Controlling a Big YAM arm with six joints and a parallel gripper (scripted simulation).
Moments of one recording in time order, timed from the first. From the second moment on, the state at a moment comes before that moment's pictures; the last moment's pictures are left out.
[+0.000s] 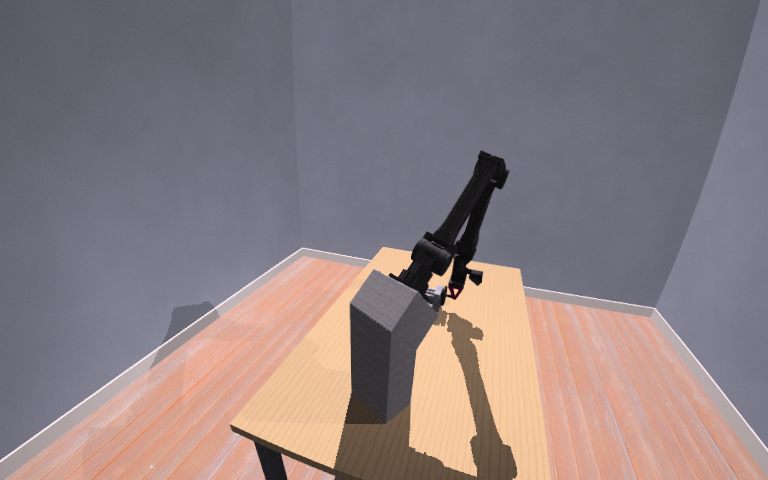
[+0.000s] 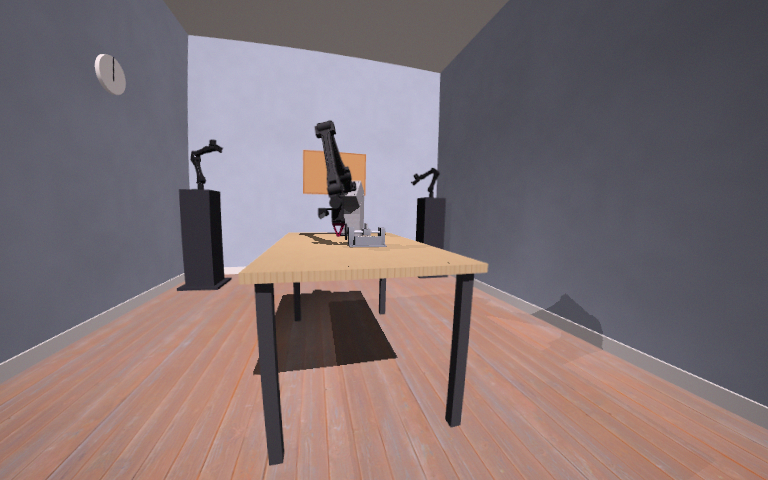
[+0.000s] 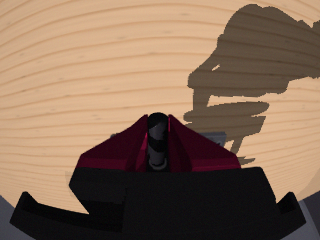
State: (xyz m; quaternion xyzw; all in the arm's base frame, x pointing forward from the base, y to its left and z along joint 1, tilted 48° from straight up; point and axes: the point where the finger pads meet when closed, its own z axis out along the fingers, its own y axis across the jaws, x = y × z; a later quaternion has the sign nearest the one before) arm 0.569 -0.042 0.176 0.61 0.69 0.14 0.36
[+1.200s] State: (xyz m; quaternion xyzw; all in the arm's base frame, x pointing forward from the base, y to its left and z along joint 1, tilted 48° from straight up) arm 0.526 -0.035 0.195 0.61 0.69 0.15 0.37
